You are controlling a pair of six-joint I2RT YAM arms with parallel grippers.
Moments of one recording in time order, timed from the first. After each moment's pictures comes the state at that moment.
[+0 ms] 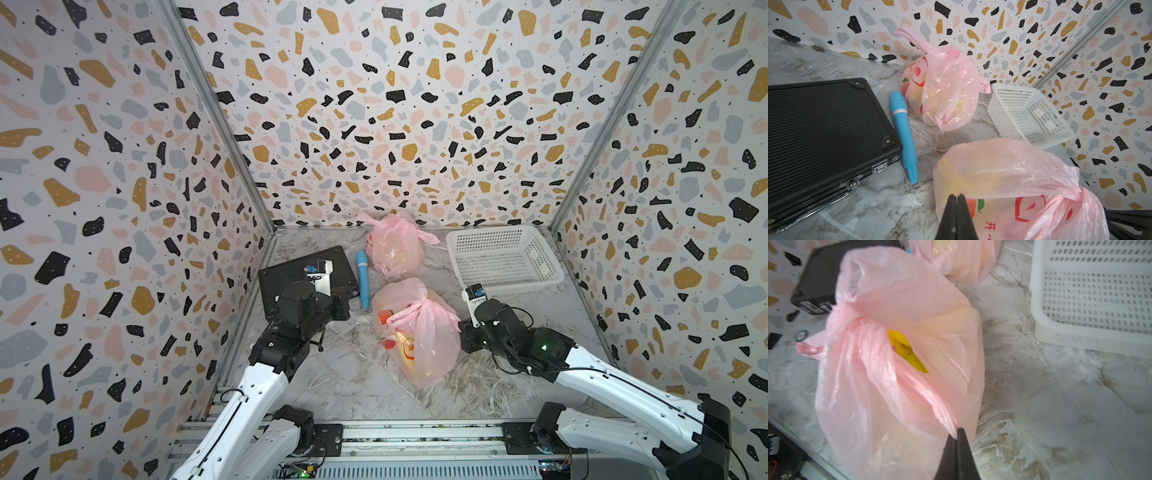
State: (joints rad) left arm -0.27 0.83 0.72 -0.28 0.22 -0.39; right arm 0.90 1.01 0.84 -0.62 0.23 0.46
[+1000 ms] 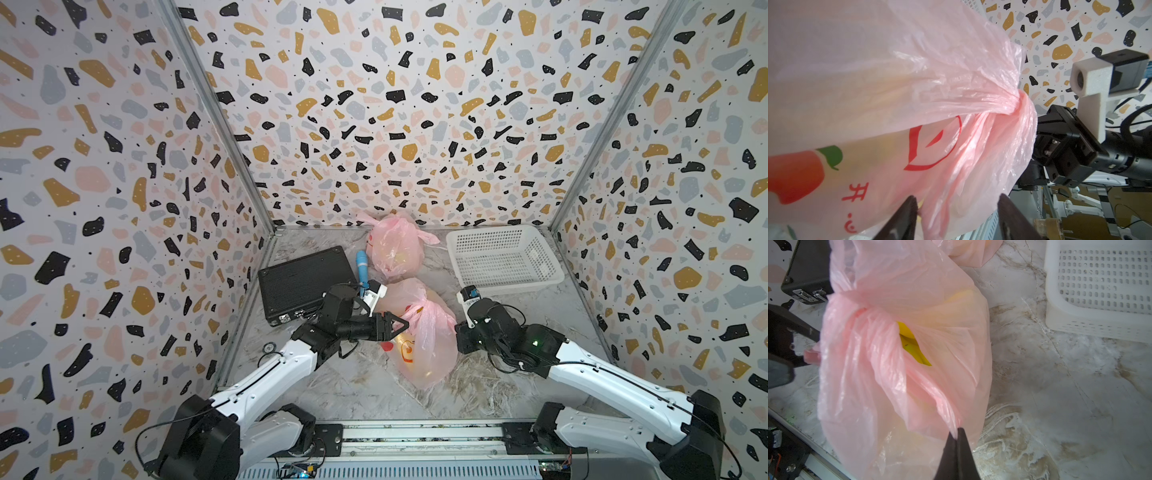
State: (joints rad) left arm -0.48 1.12 0.63 -0.07 0.72 -0.58; right arm 0.90 1.06 0.86 -0.61 0.18 0.48
